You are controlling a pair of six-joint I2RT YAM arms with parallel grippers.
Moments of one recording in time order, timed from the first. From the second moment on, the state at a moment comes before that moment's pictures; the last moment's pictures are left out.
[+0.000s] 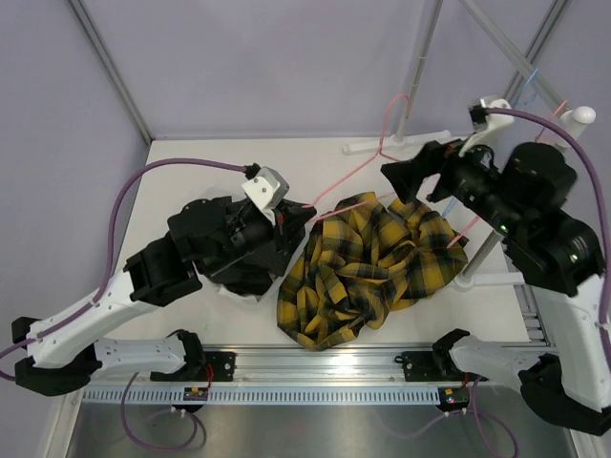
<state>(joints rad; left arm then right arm) -1.12 1.00 1.31 -0.34 -0.15 -0.06 0.54 1.10 1.78 -0.79 -0.03 0.23</state>
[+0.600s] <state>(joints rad) -0.96 1.64 1.88 -0.26 0.00 0.08 0.54 0.54 1.31 -0.94 -0.44 0.39</state>
